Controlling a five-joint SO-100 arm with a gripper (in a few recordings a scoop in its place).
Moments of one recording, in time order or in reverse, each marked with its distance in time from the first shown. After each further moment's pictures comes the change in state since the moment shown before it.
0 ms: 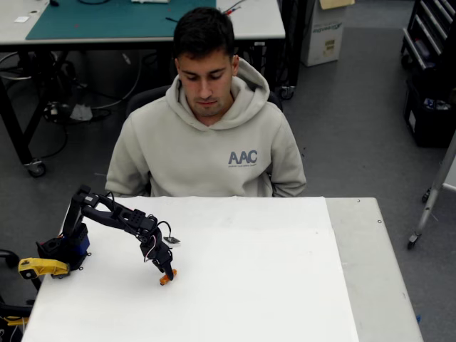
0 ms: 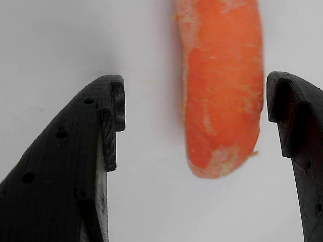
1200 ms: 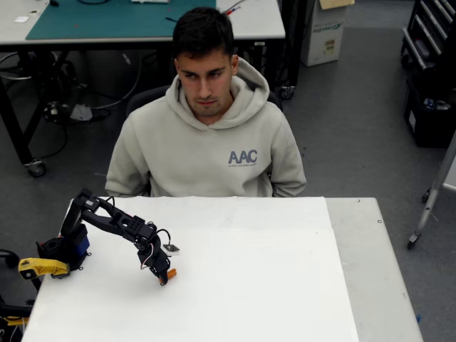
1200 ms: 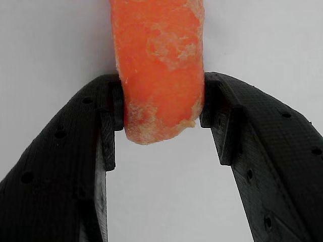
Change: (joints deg) arm 2.9 -7.2 -3.0 0.1 0.0
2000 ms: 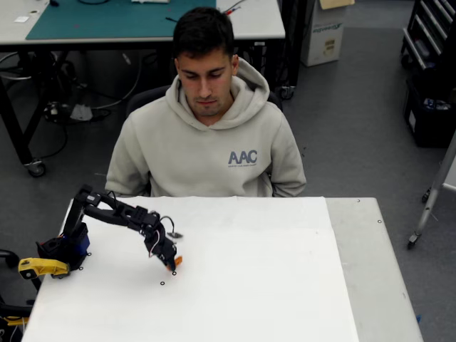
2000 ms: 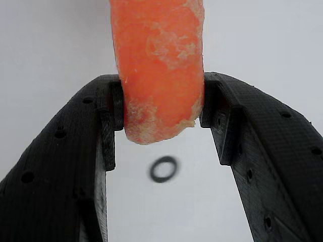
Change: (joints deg) arm -8.3 10.5 -0.6 0.0 0.5
